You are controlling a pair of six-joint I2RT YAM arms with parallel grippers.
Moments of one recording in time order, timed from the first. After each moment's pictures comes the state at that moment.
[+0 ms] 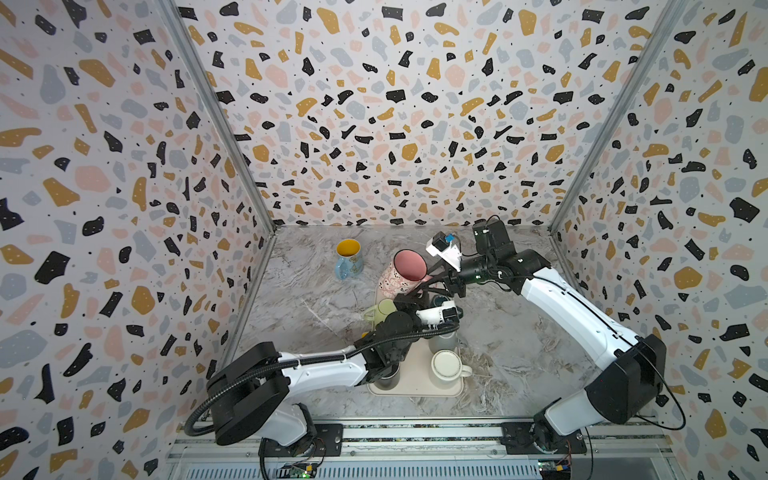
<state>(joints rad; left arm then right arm) -1.04 1.44 0.68 0.75 -0.59 1.15 0.53 1.52 1.45 -0.65 -0.86 -0.37</state>
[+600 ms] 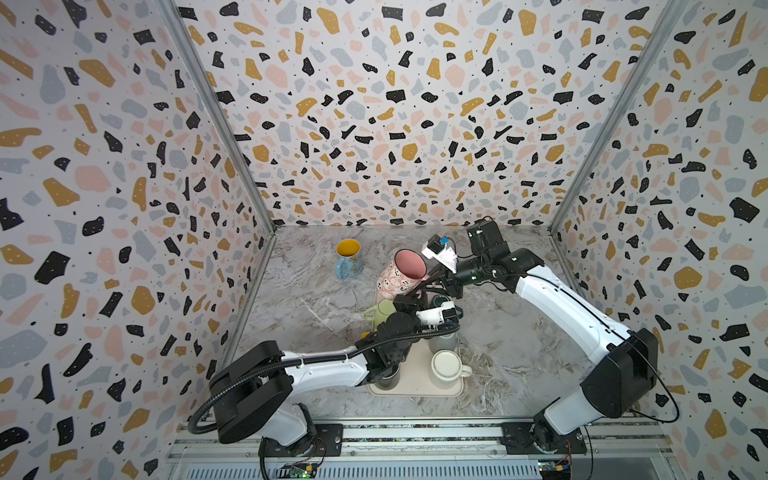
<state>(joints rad) -1.04 1.46 0.68 0.76 -0.62 1.18 0.54 1.56 1.46 -0.68 -0.84 -0.37</state>
